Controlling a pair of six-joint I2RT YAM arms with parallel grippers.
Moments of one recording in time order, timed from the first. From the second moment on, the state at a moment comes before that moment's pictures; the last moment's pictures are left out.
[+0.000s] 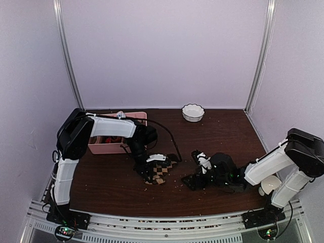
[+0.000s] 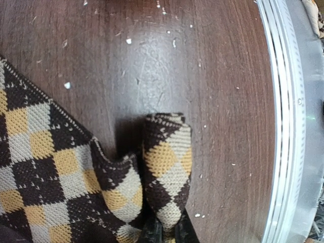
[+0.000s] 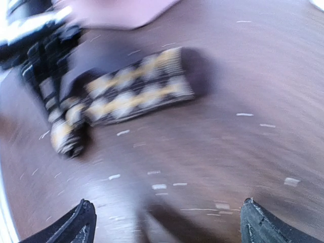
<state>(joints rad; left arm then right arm) -0.78 2.22 1.62 -1.10 0.60 0.85 0.91 1.58 0.41 0.59 -0.01 0.33</state>
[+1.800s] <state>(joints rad) -0.76 2.30 1.71 -1.34 0.75 0.81 1.14 1.92 0.86 0.41 -0.07 -0.43</state>
